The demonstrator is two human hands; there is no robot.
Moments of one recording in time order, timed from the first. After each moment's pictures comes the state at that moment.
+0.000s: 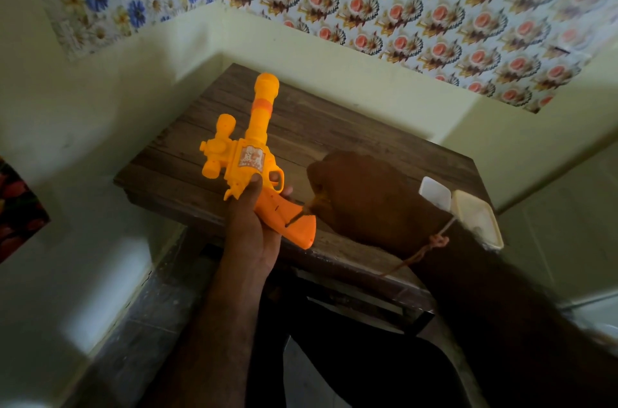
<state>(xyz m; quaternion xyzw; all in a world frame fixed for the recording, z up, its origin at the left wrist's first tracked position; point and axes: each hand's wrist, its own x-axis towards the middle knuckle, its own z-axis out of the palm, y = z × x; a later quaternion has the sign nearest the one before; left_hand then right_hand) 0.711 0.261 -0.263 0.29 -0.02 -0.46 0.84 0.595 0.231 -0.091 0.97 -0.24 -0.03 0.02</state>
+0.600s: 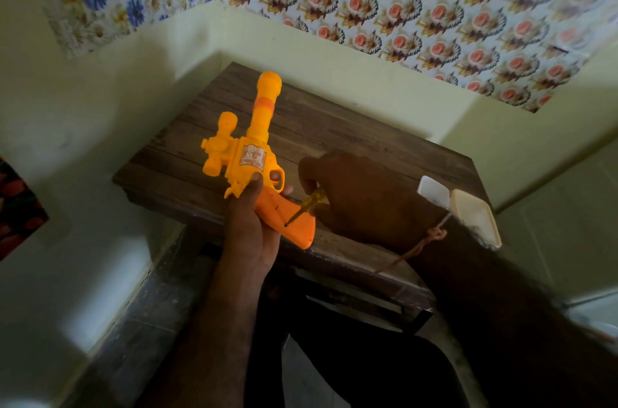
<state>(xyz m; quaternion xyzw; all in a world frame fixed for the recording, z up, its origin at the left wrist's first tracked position) 0.711 0.261 -0.263 0.28 -0.03 -0.47 0.84 0.594 0.225 -0.096 0.98 -0.22 -0.03 -0.01</state>
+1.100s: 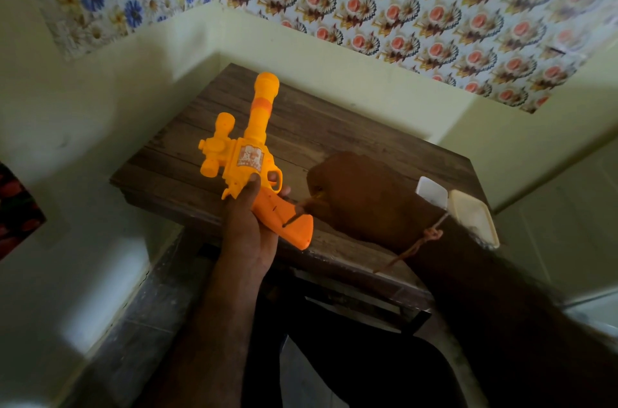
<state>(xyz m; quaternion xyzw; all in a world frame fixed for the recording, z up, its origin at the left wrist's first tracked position) 0.711 0.261 -0.264 0.29 -0.03 -0.47 0.83 0.595 0.221 -0.097 0.97 -0.23 -0.04 0.01</state>
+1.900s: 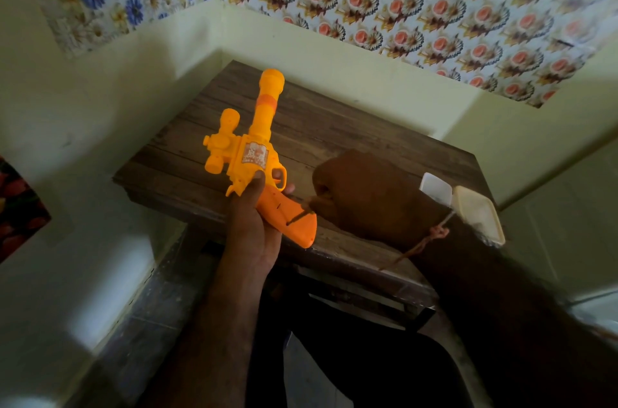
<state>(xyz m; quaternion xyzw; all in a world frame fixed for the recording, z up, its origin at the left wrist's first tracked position) 0.709 0.260 -0.265 0.30 -0.02 -0.47 0.83 0.592 0.219 -0.102 0.97 -0.23 -0.02 0.03</state>
